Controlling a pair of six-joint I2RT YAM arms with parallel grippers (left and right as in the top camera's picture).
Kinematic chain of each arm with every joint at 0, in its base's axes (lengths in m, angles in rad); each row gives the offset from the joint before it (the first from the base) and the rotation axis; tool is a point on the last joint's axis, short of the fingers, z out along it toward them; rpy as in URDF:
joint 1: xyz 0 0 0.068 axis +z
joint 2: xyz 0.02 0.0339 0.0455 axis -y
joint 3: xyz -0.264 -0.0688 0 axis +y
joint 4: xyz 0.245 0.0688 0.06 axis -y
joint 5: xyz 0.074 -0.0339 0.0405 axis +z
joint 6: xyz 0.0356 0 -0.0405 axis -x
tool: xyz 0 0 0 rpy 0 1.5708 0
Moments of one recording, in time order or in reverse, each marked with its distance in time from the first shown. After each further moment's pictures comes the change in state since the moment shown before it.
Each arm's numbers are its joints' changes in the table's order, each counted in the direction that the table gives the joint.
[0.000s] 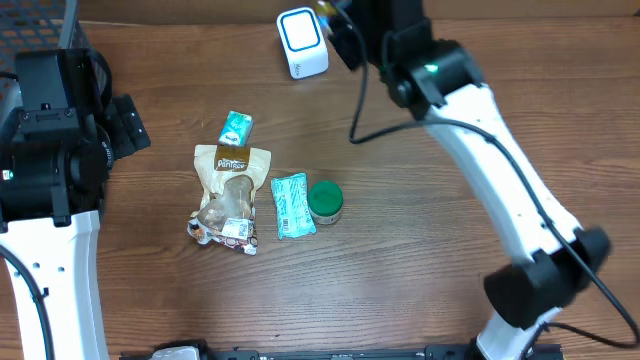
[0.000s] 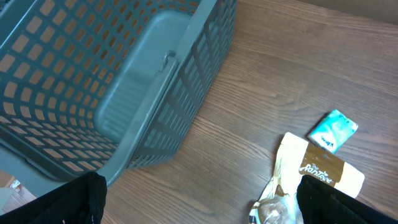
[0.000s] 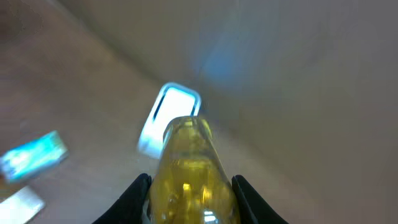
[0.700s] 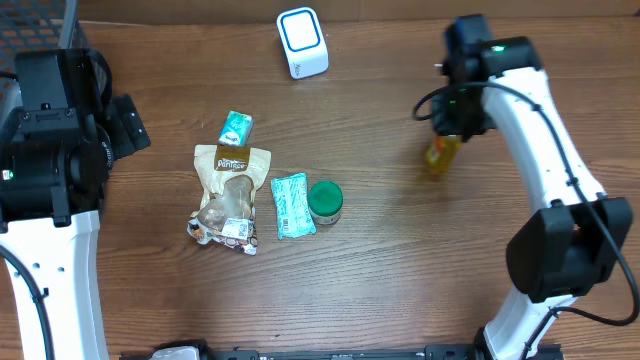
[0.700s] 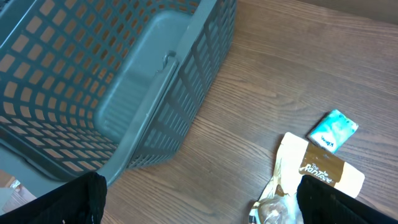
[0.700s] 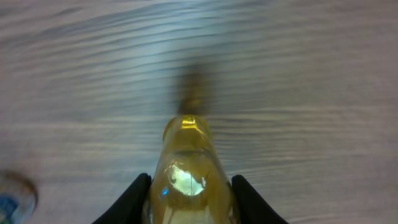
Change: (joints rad) left arm 0.000 0.000 0.000 0.000 0.000 0.000; right arm -0.355 -0.072 0.180 -0.565 -0.002 -0.416
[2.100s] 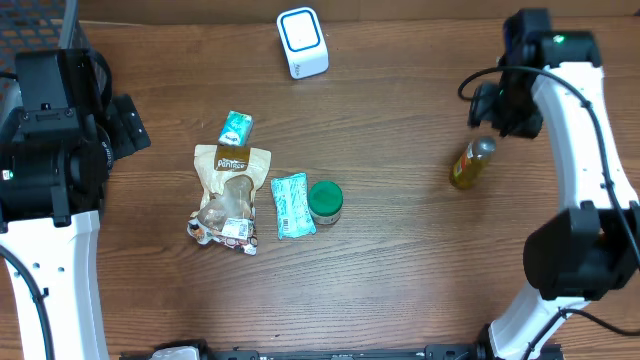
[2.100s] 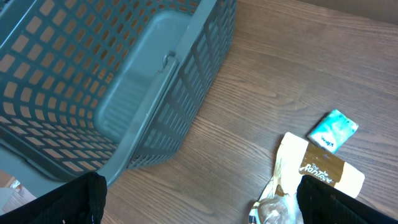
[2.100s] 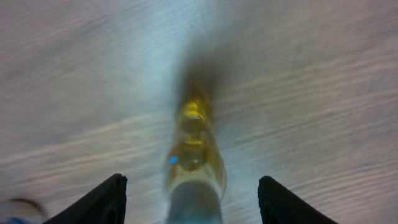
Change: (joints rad) left arm 0.000 0.000 0.000 0.000 0.000 0.000; right arm -0.133 0.011 -0.105 -0.113 0.035 -0.087
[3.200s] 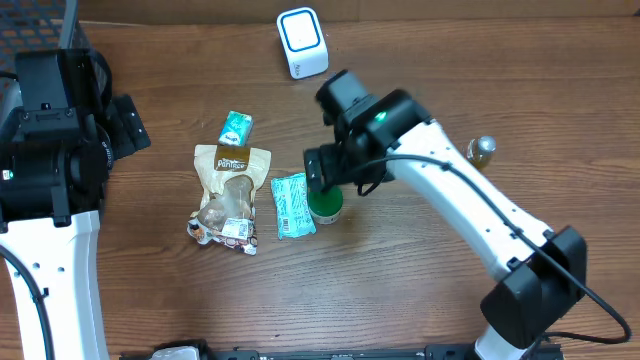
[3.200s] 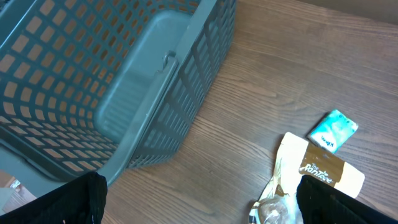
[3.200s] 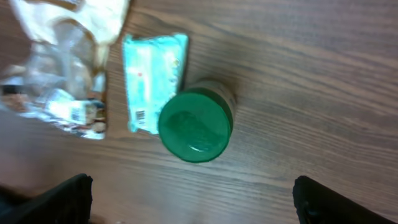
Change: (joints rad) left arm 0.000 0.000 0.000 0.000 0.000 0.000; right arm 0.666 0.092 0.238 0.216 0.157 -0.190
